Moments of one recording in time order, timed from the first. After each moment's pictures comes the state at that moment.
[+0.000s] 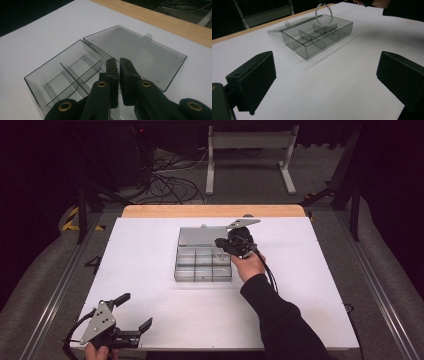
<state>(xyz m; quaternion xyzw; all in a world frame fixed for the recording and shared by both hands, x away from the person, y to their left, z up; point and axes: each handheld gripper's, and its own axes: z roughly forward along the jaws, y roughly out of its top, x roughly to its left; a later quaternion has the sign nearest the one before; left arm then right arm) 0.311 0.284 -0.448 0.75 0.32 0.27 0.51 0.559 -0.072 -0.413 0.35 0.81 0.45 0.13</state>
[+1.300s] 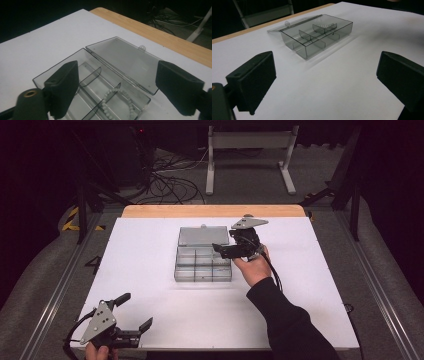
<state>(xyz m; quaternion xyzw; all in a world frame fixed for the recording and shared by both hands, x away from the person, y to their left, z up) 0.312 0.284 -0.448 0.76 0.32 0.27 0.51 0.539 -0.084 -0.392 0.32 0.80 0.48 0.17</state>
